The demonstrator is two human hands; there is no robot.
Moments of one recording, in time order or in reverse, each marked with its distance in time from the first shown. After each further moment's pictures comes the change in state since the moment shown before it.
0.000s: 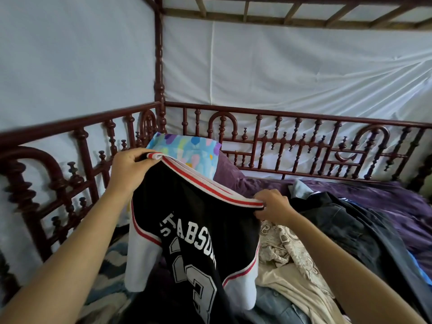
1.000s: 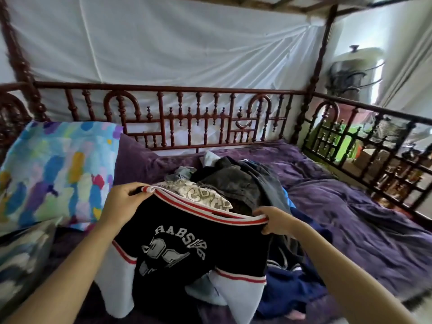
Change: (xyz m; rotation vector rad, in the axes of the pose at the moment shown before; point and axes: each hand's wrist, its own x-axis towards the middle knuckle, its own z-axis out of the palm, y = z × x) left_hand -0.164 0.061 0.215 -0.013 -0.416 -0.071; right_hand -0.256 0.221 -0.033 0.235 -0.216 0.512
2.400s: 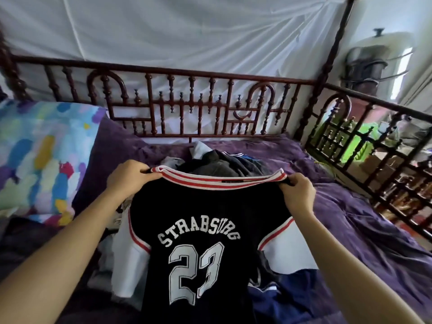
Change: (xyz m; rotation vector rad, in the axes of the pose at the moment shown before) left_hand 0.080 0.042 0.147 0.467 -0.164 -0.152; right_hand 0.061 0.116 -0.106 0.454 0.875 0.181
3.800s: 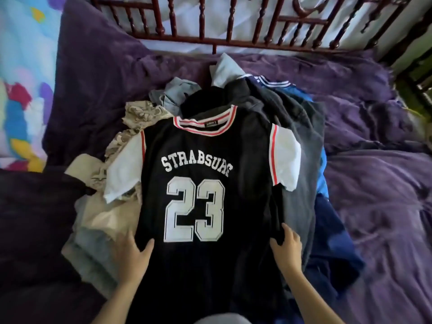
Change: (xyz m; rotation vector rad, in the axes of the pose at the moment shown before) left_hand -0.036 -0.145 0.280 0.079 -0.115 -0.822; right_hand 0.022 0.217 0.188 -0.357 -0.694 0.376
